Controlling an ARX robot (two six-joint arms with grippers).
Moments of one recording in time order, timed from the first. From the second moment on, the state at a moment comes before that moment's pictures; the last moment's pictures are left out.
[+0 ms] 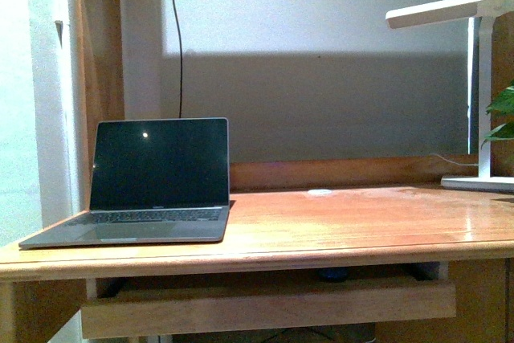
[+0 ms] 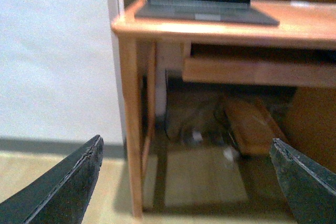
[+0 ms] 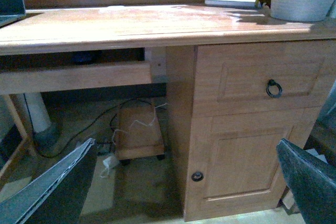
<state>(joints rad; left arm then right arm) 0.00 0.07 0.05 -0.09 0.03 -0.06 0.00 0.00 0.01 0.00 0.00 0.00</state>
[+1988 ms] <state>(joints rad) 0.08 2.47 1.32 1.07 0.66 1.57 0.00 0.00 0.01 0.00 0.00 0.00</state>
